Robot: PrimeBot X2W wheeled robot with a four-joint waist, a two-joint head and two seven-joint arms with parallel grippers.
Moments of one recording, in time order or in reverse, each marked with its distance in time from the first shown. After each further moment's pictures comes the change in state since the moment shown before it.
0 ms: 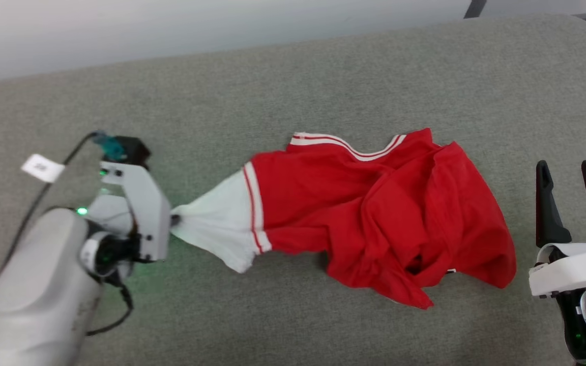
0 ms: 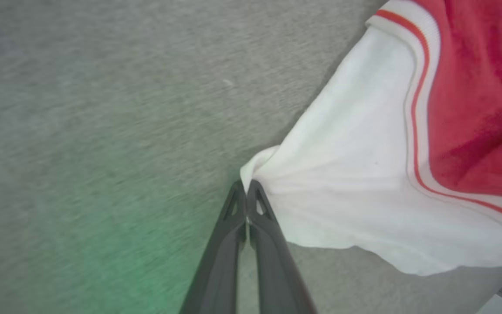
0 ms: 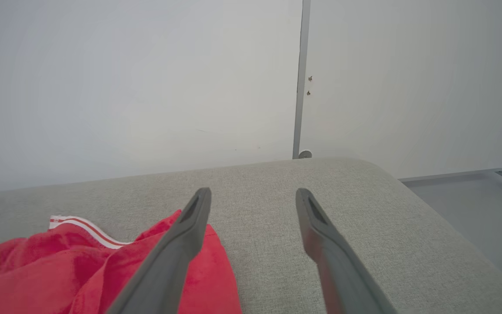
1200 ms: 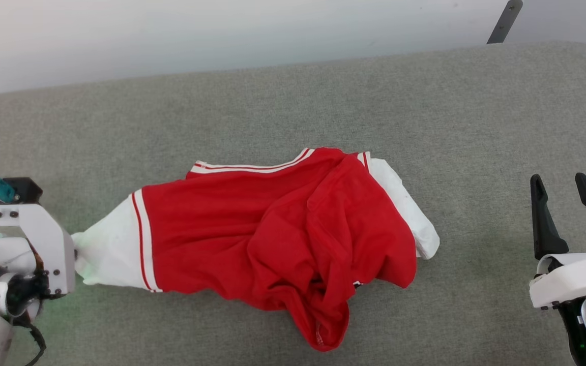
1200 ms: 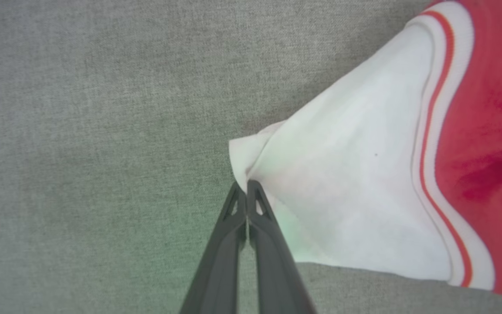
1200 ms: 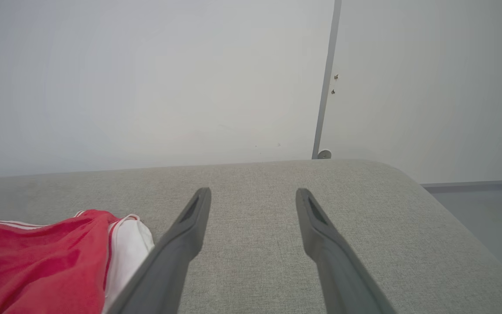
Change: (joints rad) left arm 0.143 0.213 0.090 0.035 0.001 0.040 -0.096; right arm 0.037 -0.030 0.019 -0.027 -0.002 0.000 0.065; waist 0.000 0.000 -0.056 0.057
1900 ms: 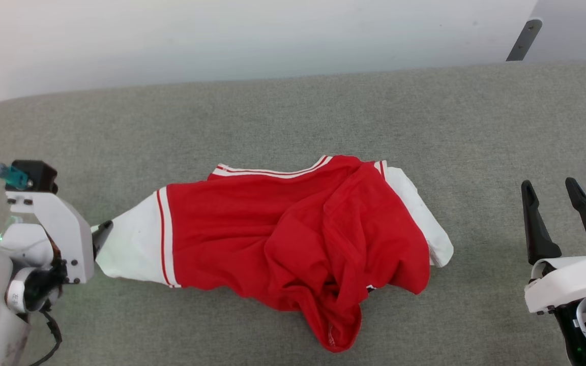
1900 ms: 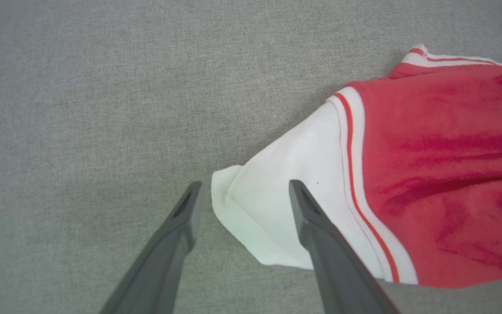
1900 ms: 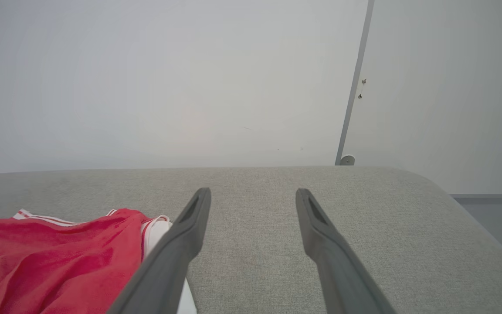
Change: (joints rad) left arm 0.020 -0.019 0.002 -0.126 0.010 0.019 -0.113; right arm 0.011 -0.017 0.026 -0.002 0.011 0.000 0.026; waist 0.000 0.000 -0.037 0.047
